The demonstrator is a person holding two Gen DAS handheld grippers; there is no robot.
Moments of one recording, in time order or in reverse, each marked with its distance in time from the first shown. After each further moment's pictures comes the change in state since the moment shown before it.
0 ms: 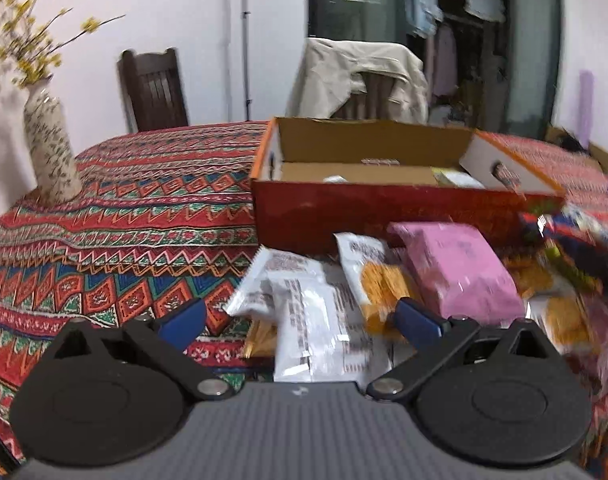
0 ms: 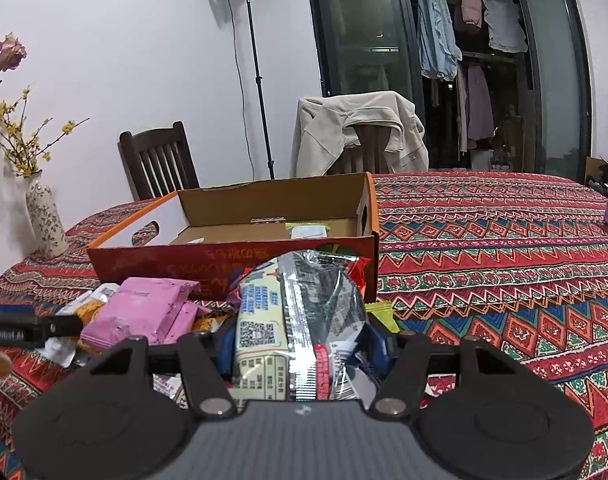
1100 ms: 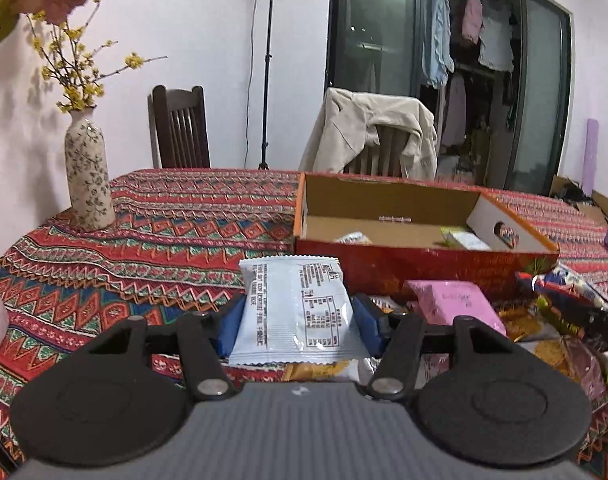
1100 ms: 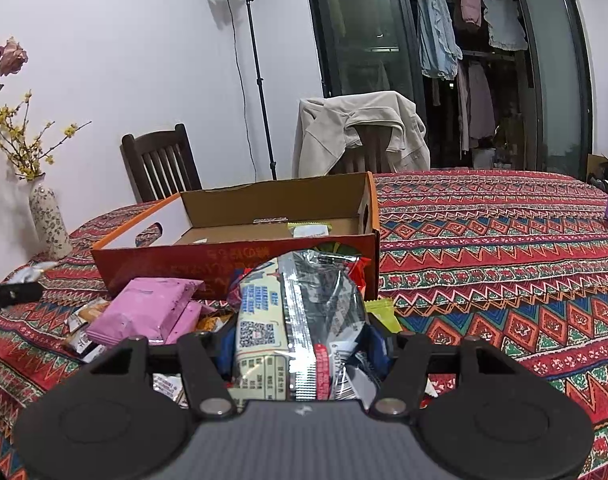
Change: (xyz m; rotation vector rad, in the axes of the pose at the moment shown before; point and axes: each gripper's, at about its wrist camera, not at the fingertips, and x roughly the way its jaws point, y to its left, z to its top) left arm -0.046 0.030 0.012 -0.096 -0.145 0.023; right arm -0.003 -0.002 -0.002 0.007 -0.005 0.010
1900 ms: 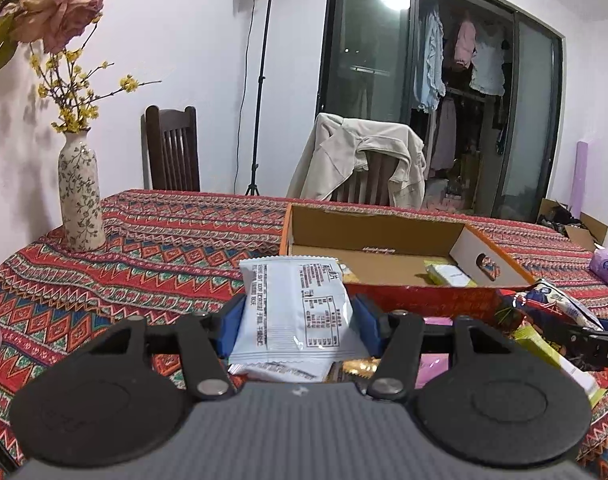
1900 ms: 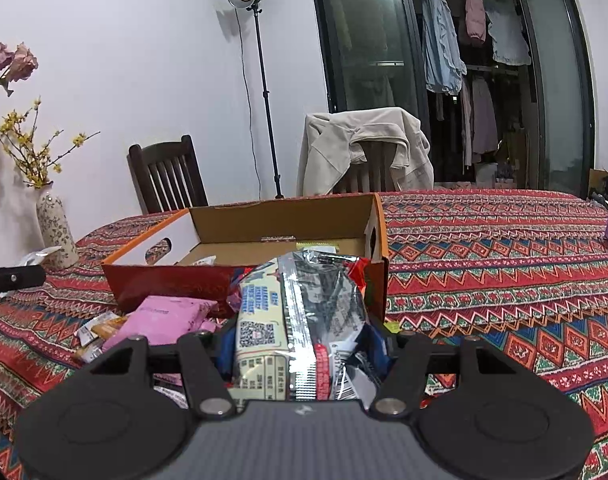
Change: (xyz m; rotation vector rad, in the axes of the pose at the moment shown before) left arm -0.009 -0.005 0.015 -0.019 -0.066 -0.044; right arm -0.017 0.006 0.009 -0.020 -0.043 0.006
